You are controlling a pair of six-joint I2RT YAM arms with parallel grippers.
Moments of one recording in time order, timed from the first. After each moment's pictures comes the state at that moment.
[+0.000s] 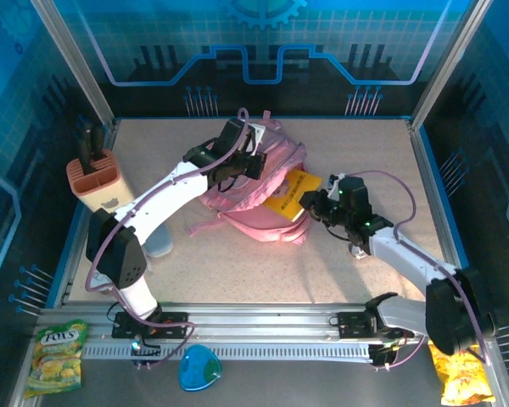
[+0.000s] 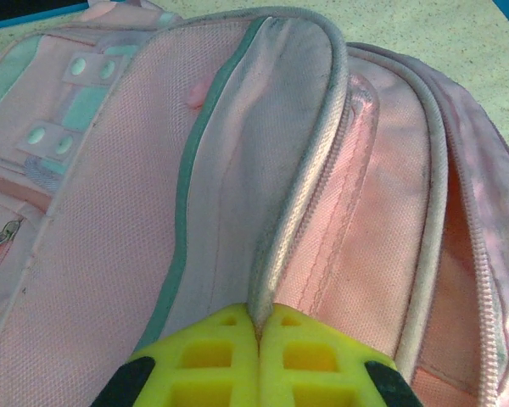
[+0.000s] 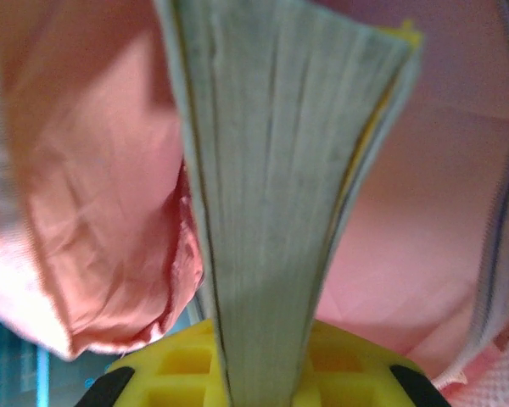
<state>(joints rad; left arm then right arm) -0.58 1.71 1.57 -0.59 -0.01 -0.25 0.37 1.23 0.63 0.07 -0.37 1.06</state>
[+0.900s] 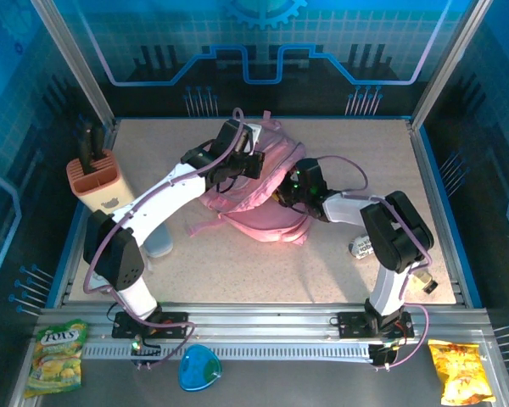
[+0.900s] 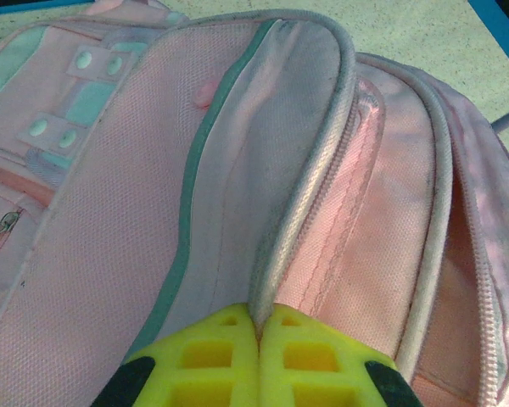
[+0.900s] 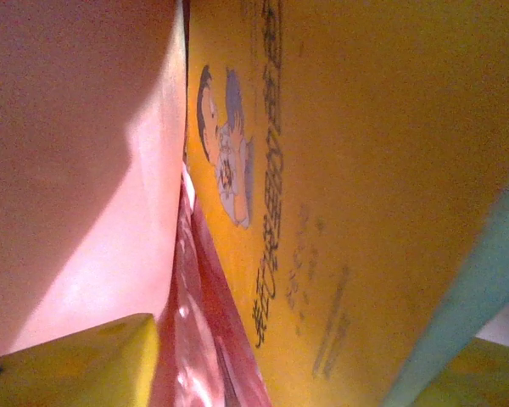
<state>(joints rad) -0.57 1.69 1.53 -0.56 0.01 -0.32 0.47 1.81 0.94 0.35 -0.37 1.23</state>
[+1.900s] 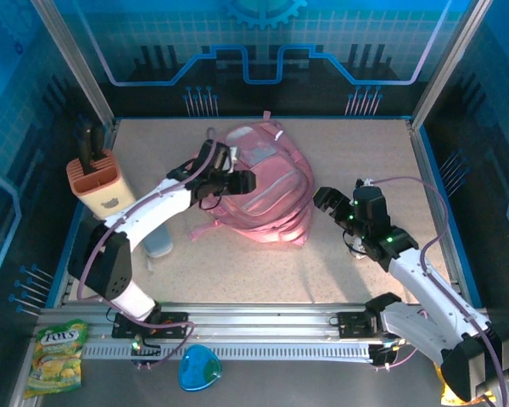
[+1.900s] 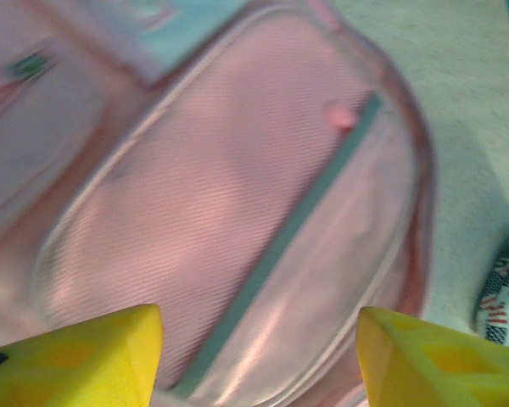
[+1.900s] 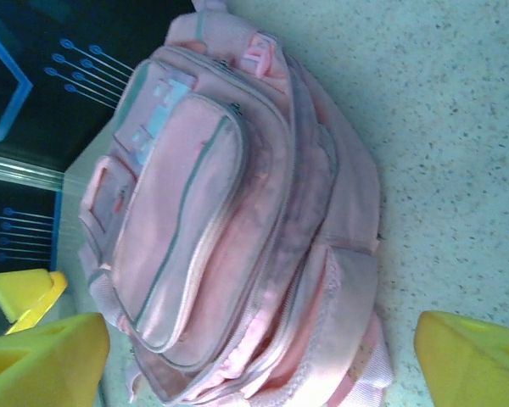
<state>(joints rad) -0.44 1.57 1.17 -0.41 0.18 -0.54 0.36 0.90 0.64 -0.32 -0.02 0.91</state>
